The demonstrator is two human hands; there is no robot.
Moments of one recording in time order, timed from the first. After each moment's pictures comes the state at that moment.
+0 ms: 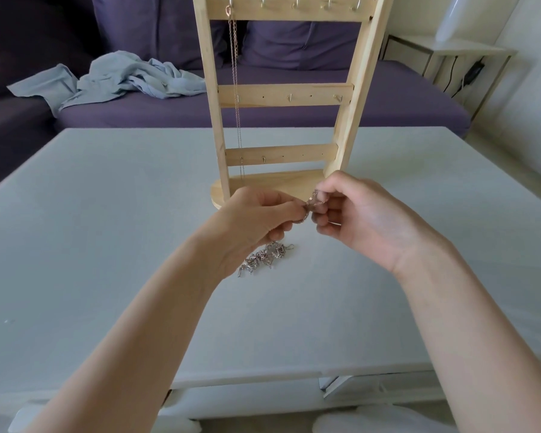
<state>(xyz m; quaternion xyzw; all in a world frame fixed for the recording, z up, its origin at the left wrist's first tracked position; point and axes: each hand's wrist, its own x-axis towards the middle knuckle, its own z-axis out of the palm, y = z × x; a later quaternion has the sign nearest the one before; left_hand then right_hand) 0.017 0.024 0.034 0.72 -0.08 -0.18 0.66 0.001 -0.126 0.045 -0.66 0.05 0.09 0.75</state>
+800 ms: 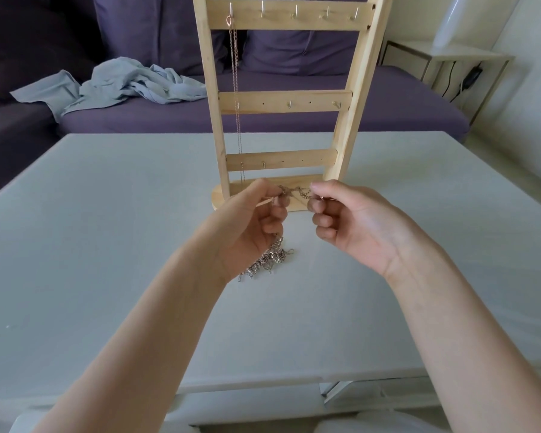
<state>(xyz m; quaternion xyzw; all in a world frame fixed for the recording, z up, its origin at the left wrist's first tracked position) 0.022 0.022 0.037 0.50 0.05 -0.21 0.84 0.002 -0.124 0.044 -0.61 0.08 0.10 0.79</state>
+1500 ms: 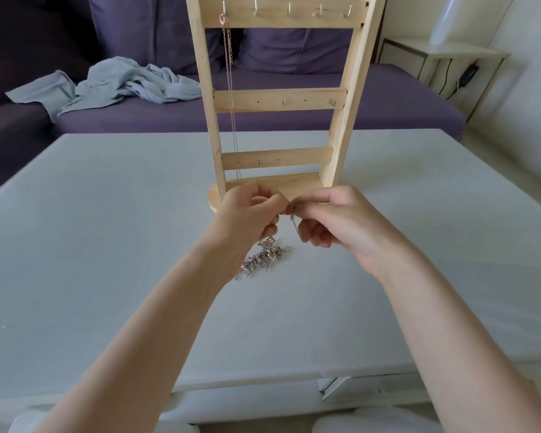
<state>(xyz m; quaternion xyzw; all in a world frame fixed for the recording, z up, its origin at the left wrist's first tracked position) 0.020 0.018 0.027 0.72 -0.03 -0.08 0.69 0.000 -0.117 0.040 -0.80 0.02 0.06 0.59</state>
